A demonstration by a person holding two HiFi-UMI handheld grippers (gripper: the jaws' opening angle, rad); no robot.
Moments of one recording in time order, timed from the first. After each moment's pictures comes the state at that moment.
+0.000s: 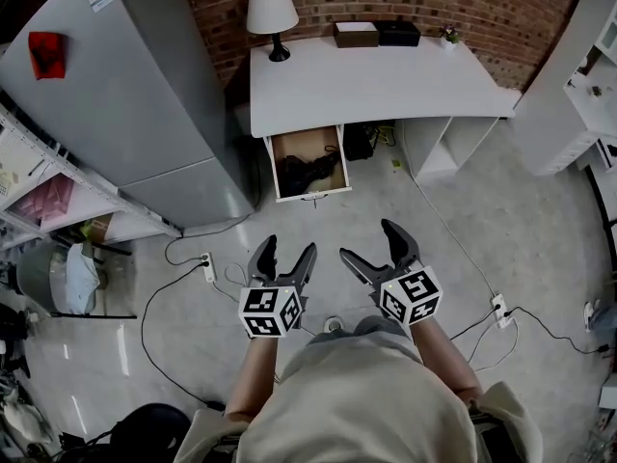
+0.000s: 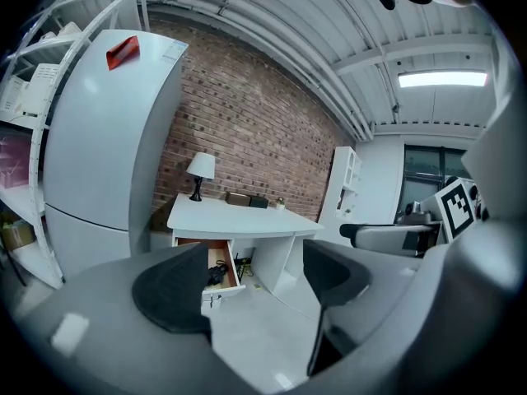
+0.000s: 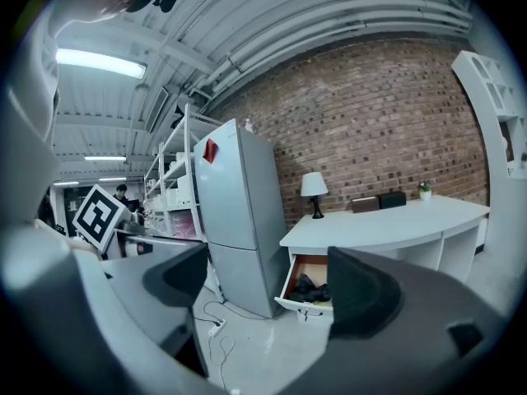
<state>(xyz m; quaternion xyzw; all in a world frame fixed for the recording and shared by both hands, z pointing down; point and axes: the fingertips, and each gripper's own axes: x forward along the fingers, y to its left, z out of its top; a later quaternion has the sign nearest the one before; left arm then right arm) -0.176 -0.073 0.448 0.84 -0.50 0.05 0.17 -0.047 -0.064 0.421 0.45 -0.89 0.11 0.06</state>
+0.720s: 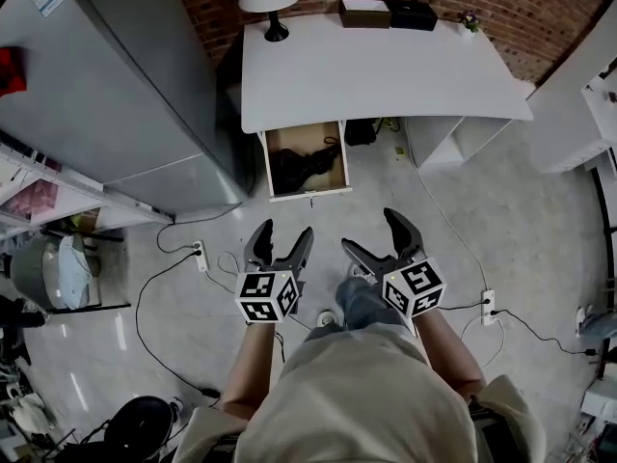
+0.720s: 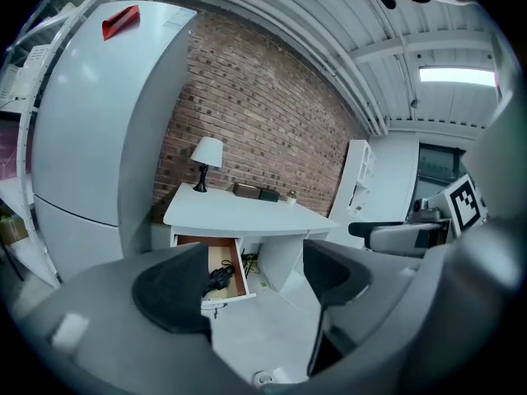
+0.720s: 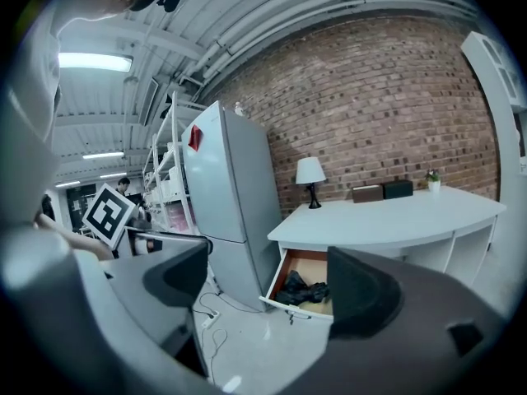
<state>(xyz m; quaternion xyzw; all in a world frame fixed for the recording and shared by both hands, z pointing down) -0.166 -0.178 0.478 0.83 -0.52 0.07 0.21 -0.030 -0.163 0.445 0.43 -0.89 0.14 0.10</state>
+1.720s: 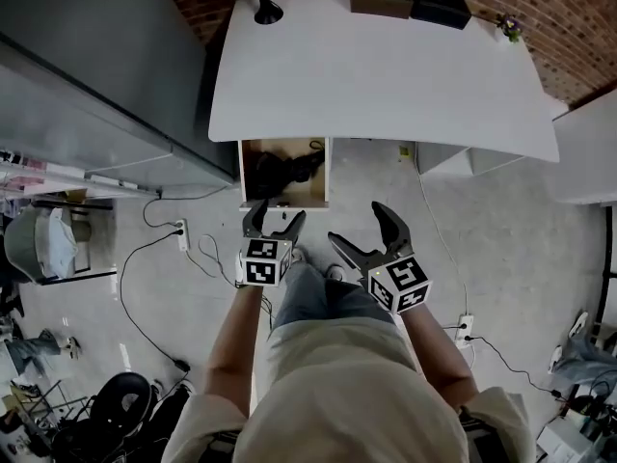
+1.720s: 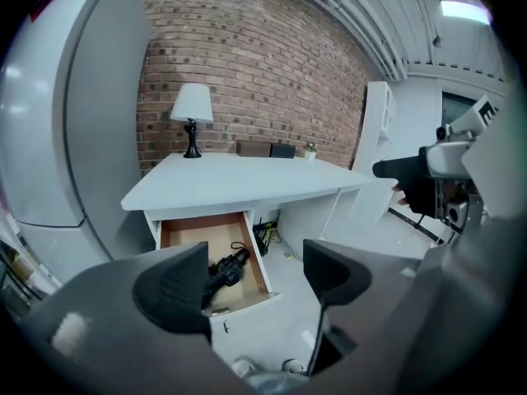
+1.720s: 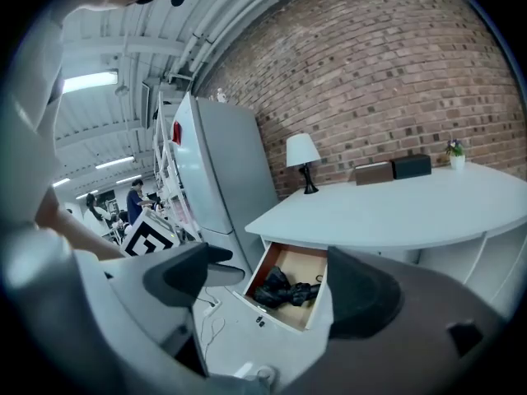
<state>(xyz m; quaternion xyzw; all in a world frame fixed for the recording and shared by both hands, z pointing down) -0.078 -0.342 0.607 0.79 -0.53 0.23 0.23 0.050 -0.322 0.503 0.35 -0.91 0.19 0.12</state>
